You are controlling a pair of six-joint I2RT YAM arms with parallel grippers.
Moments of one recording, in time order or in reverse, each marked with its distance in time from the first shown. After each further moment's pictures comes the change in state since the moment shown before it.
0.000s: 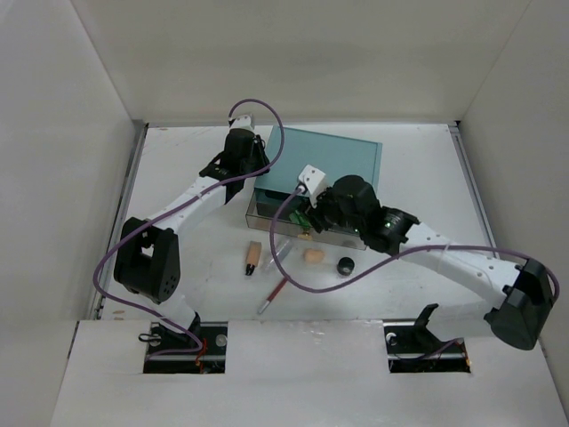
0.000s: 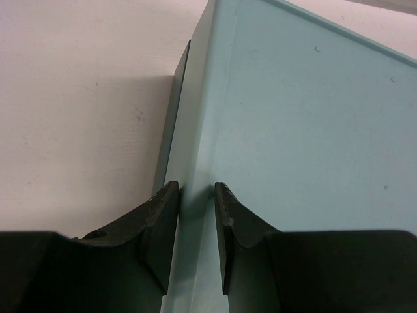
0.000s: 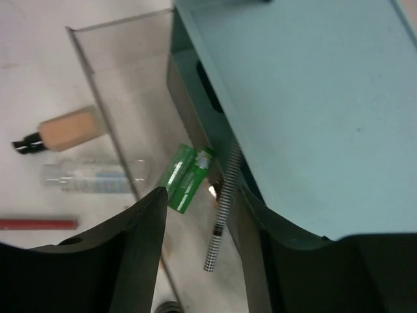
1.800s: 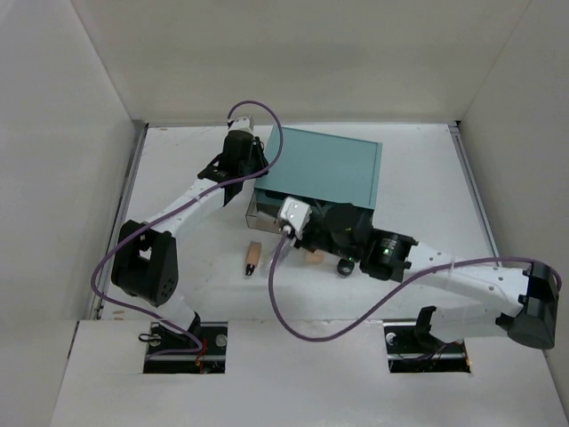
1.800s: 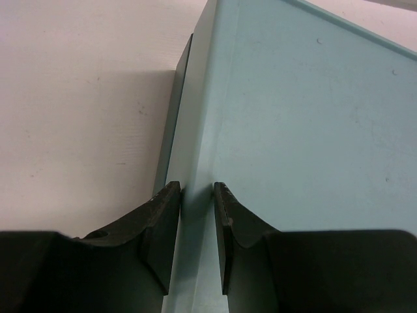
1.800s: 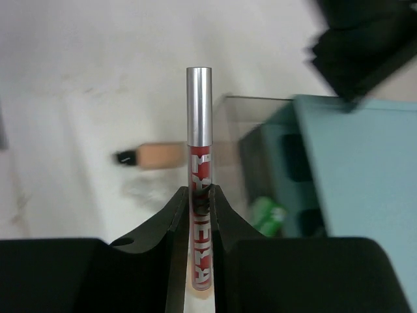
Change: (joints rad) left arm 0.000 -0.024 -0.023 -0.005 0.001 -0.001; right arm 0.325 -0.077 -0.052 0.089 0.060 -0.125
